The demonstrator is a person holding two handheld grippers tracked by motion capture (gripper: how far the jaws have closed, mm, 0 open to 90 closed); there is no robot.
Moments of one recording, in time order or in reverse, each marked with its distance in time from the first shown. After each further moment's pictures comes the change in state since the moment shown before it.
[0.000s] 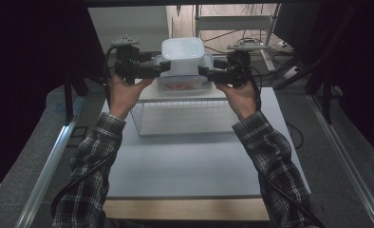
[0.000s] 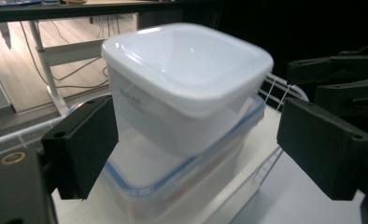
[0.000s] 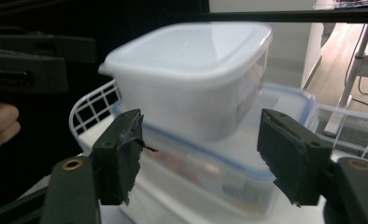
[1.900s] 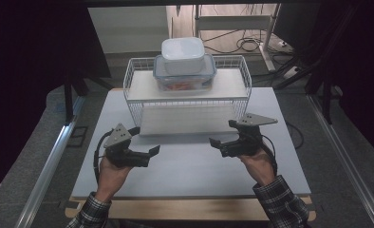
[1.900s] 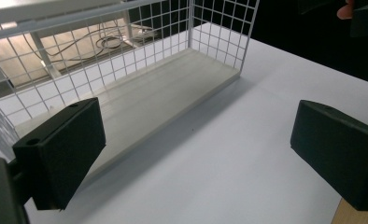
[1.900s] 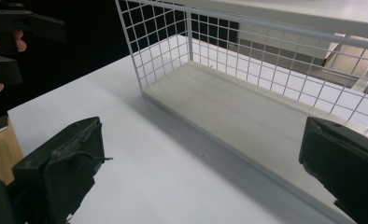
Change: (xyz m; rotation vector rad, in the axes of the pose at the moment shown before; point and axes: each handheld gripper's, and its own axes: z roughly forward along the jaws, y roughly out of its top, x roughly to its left) left arm -0.054 -0.193 -0.063 0.068 -0.011 0.090; right arm 0.018 -0.157 -0.060 0.127 0.075 -0.100
